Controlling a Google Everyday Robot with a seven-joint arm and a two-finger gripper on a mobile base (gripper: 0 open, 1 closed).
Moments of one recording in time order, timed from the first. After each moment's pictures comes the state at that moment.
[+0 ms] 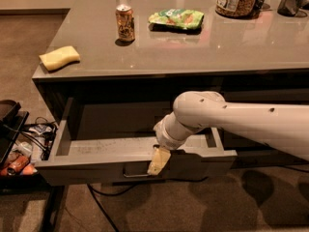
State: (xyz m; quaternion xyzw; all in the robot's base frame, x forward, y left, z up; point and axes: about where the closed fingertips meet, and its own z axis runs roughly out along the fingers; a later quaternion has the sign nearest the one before) arm 0.526 -0.011 0.631 -0.63 0.74 0.11 0.21
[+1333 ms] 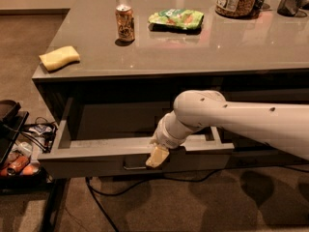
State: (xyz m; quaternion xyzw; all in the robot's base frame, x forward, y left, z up) arm 0.526 -0.011 0.631 -0.63 0.74 0.11 0.21
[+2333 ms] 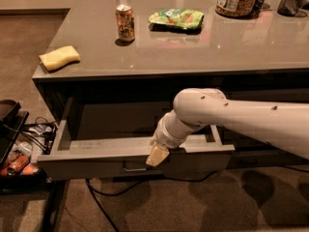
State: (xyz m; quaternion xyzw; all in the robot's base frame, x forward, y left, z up) arm 0.526 -0.011 0.643 -0.63 0.74 0.11 0.21
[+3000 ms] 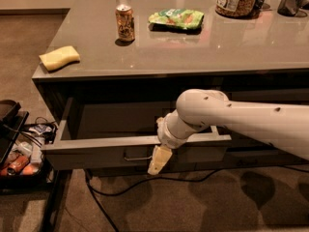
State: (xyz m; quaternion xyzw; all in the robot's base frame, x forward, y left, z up) arm 0.526 -0.012 0.642 -0.63 0.74 0.12 0.22
